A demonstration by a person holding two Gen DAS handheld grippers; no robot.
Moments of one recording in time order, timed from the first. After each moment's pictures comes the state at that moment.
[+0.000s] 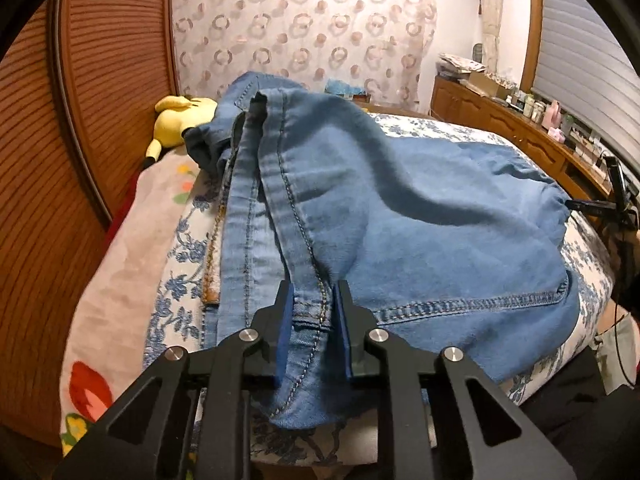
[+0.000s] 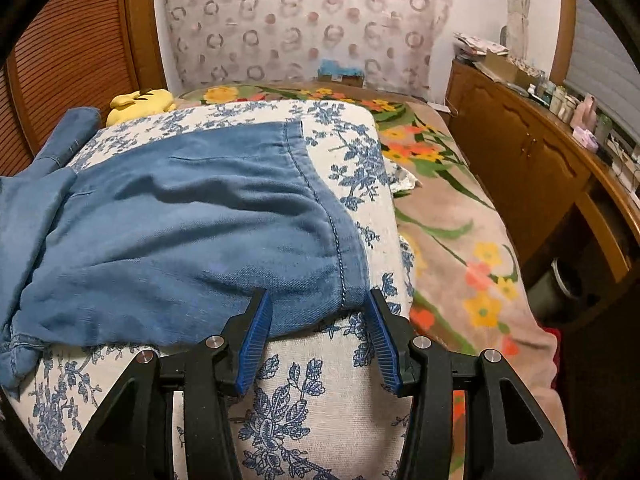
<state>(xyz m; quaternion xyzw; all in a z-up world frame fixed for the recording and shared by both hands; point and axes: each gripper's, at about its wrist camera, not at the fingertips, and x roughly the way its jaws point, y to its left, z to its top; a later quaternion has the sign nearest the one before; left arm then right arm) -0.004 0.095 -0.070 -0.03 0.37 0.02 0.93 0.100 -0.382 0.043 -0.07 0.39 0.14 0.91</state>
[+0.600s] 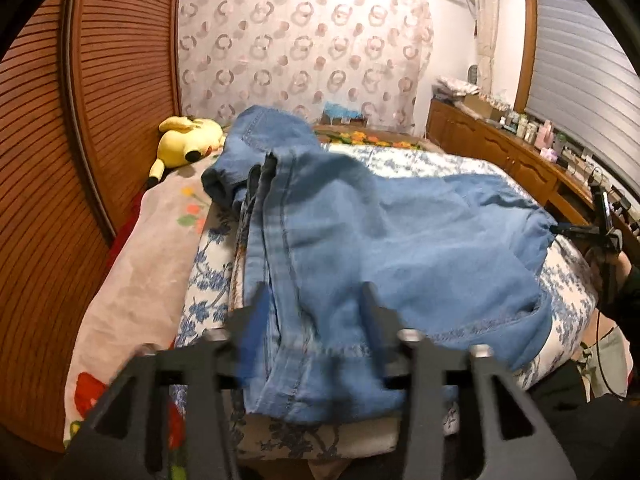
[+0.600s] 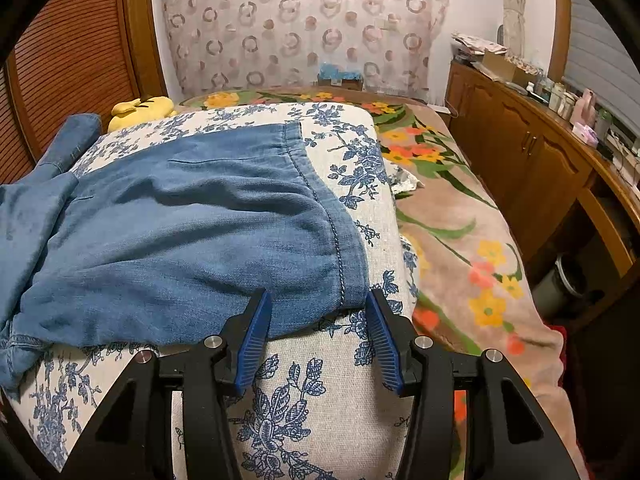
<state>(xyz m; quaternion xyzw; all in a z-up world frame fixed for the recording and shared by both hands) -0.020 0.104 -0.035 -0.04 0.32 0.01 0.95 0.106 -0.389 0.037 -0.06 0.38 0.14 0.91</state>
